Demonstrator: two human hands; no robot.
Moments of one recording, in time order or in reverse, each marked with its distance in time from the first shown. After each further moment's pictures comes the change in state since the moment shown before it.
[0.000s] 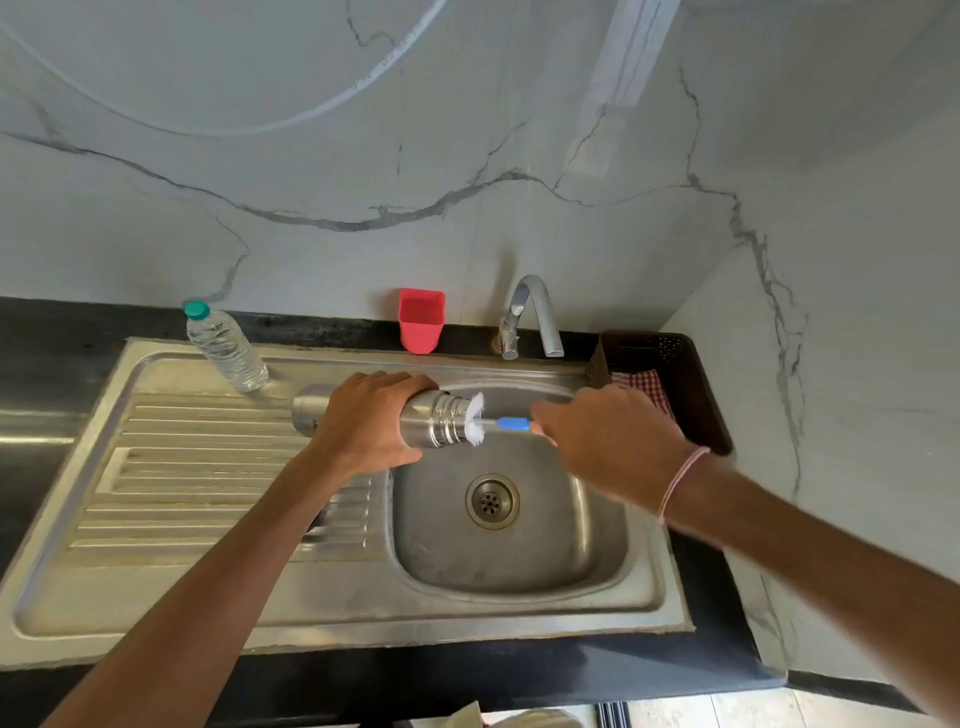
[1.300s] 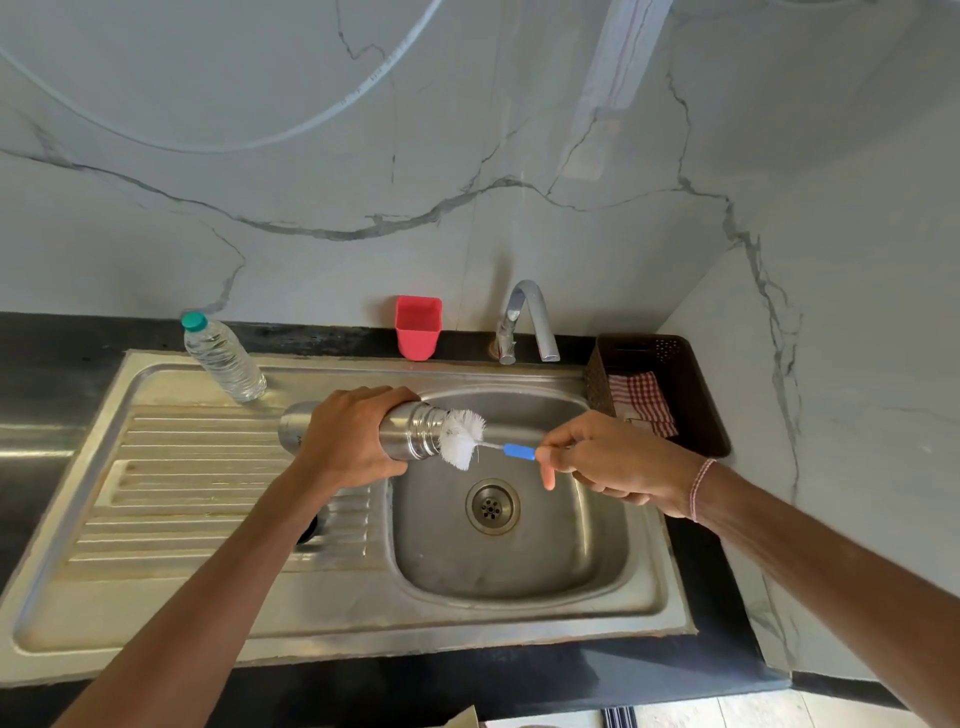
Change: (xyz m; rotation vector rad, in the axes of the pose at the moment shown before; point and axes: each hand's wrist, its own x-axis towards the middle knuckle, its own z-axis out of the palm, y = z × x) left_hand -0.010 -0.017 0.006 -0.030 0.037 0.019; right_hand -0.008 0.015 0.012 1.101 -0.319 0.314
